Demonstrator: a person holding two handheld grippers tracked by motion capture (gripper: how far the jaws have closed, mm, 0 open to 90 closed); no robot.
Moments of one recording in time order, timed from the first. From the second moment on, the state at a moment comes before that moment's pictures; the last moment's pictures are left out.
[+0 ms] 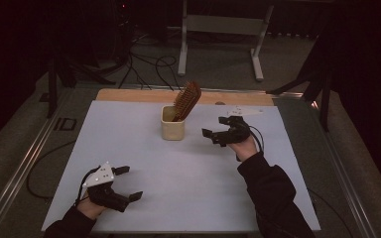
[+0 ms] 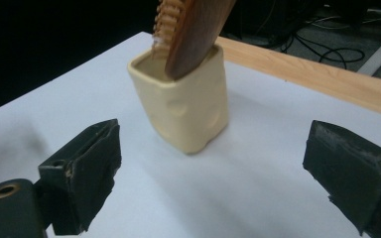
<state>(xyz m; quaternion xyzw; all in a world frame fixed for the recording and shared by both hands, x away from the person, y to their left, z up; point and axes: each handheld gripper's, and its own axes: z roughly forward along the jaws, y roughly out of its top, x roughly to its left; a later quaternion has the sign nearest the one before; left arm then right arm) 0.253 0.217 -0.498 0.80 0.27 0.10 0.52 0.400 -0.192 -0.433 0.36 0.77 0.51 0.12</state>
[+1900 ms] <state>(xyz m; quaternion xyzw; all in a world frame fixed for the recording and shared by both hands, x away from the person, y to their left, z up) 0.252 0.217 -0.497 0.81 0.27 0.10 0.52 0.269 -0.287 -0.499 0.37 0.78 0.48 0.16</state>
